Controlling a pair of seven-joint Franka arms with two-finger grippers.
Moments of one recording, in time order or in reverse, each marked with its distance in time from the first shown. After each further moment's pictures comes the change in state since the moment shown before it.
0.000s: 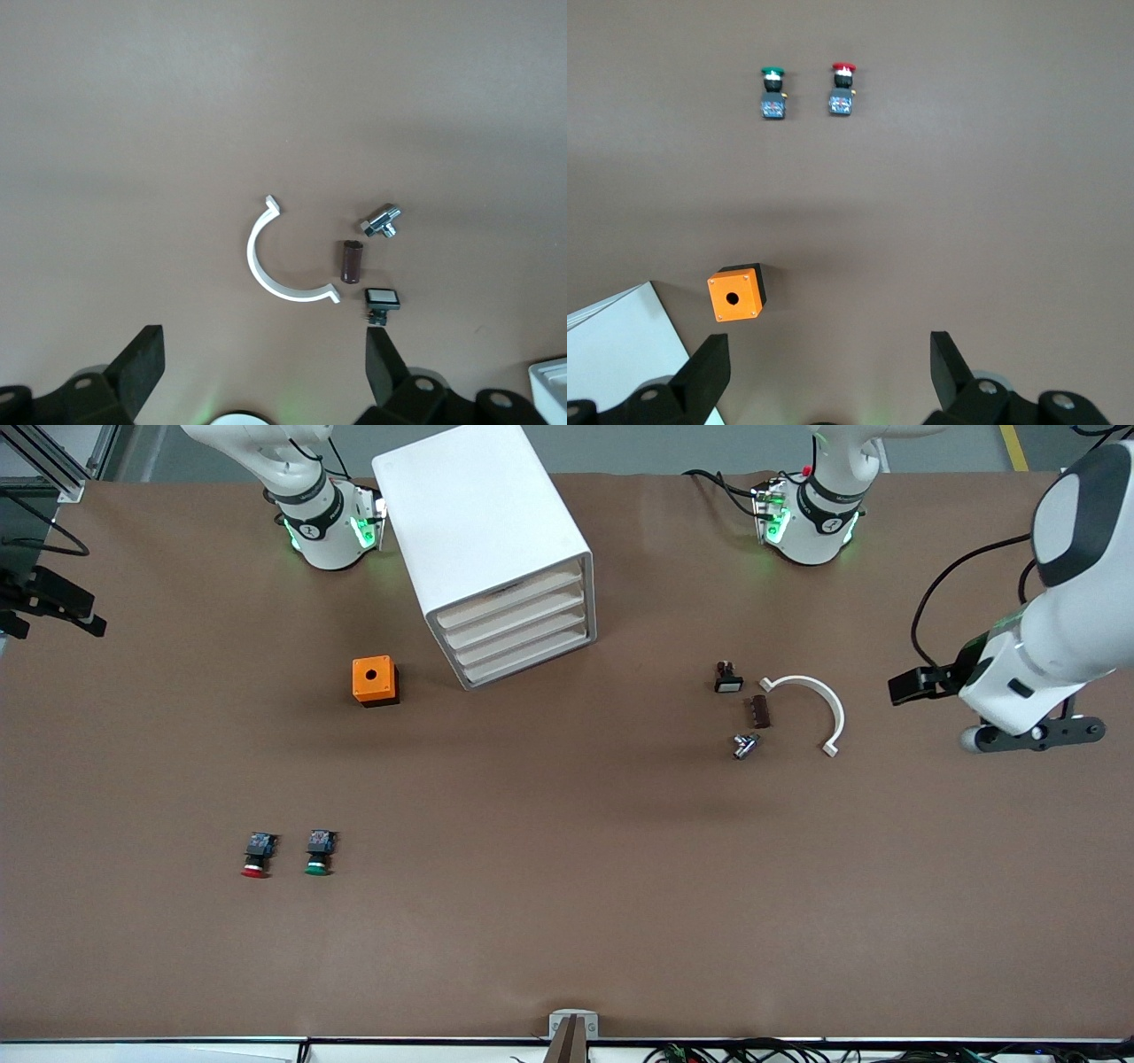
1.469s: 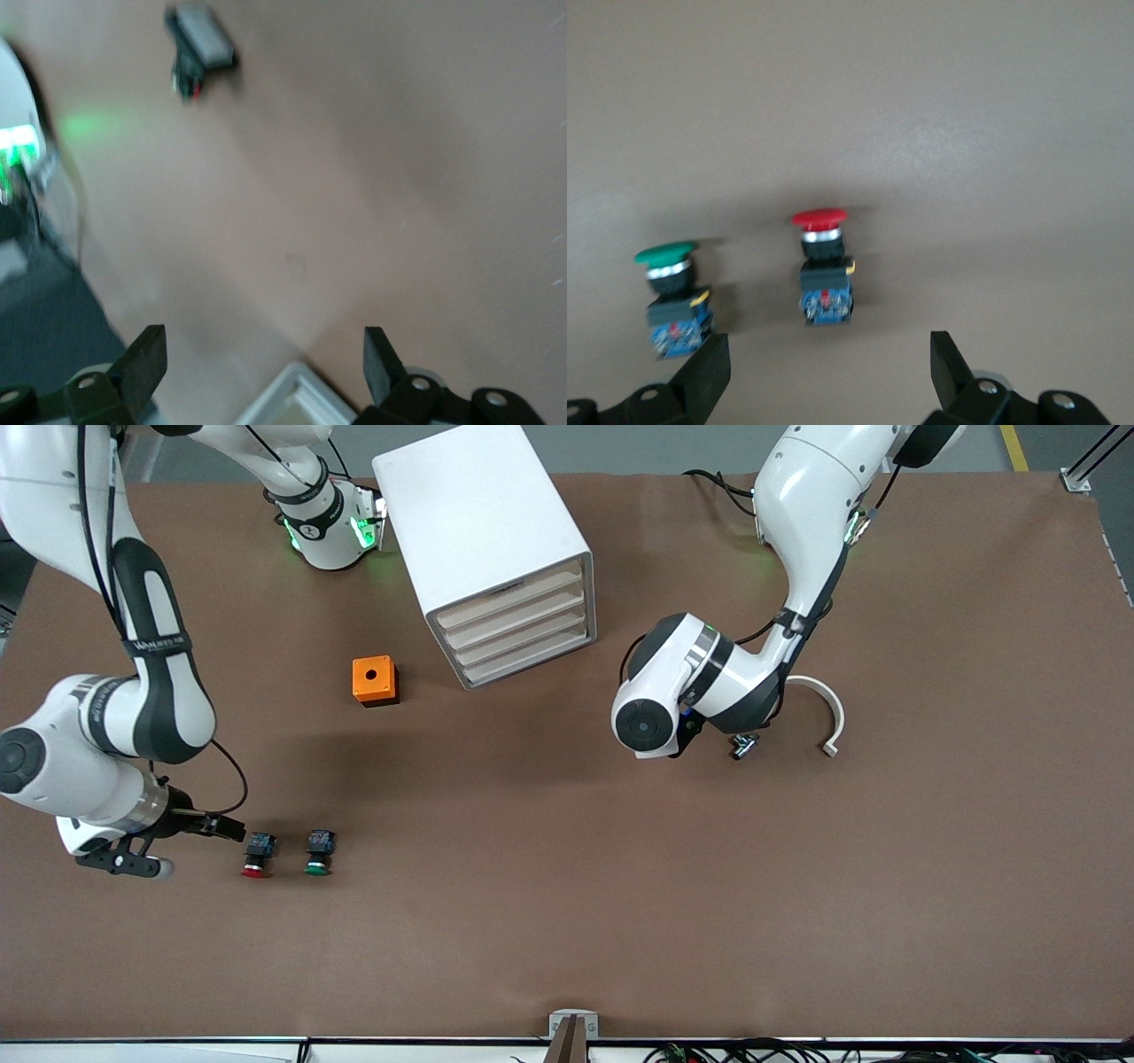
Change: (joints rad) left arm -0.511 0.514 -0.011 0.086 -0.295 0.040 -1.353; right arm 0.010 0.644 0.012 -0.037 0.086 0.801 0.157
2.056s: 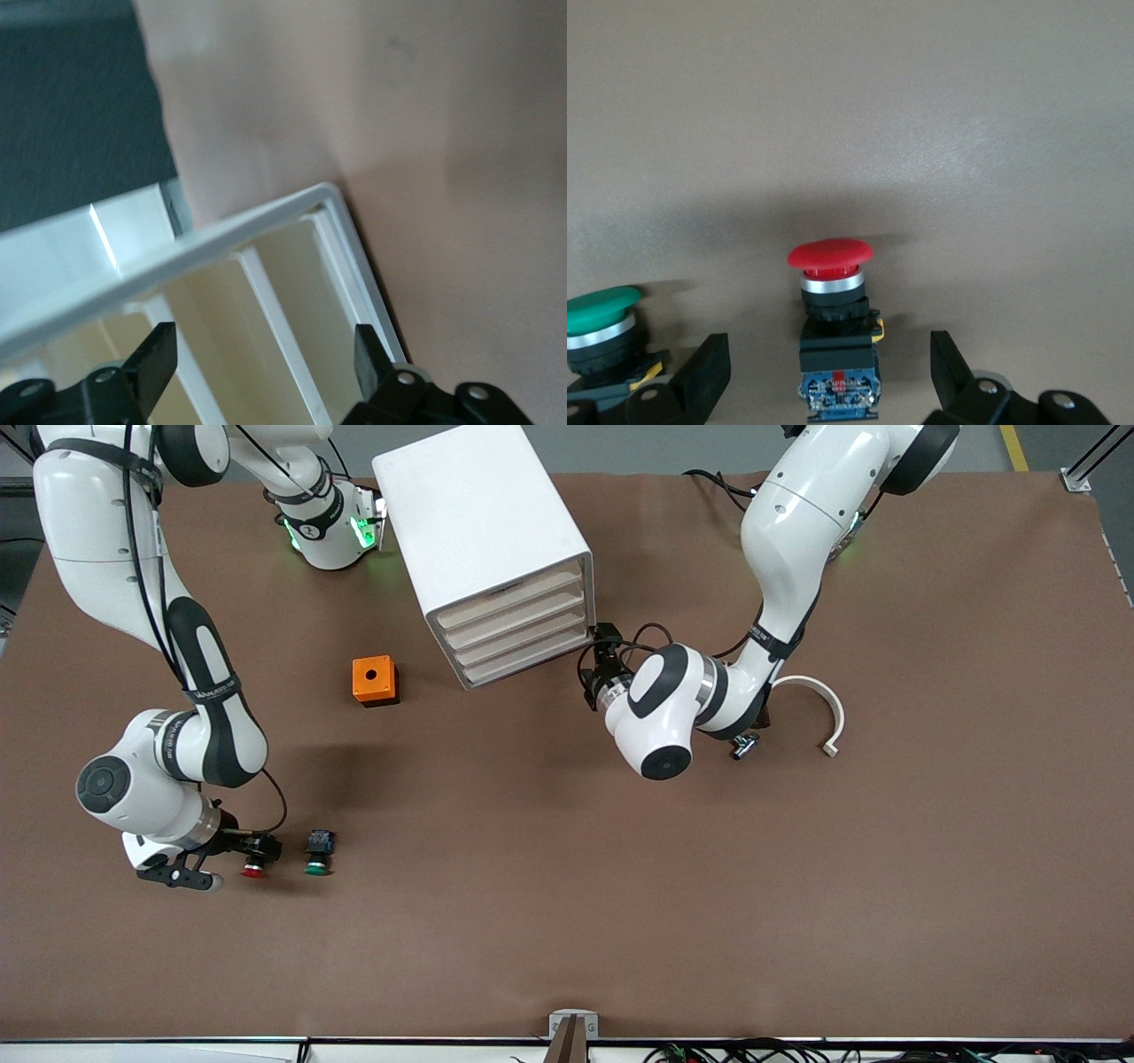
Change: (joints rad) left arm 0.006 0.083 0.007 0.008 -0.471 0.001 -0.410; right arm 0.021 0.132 0.007 0.001 0.022 0.150 0.005
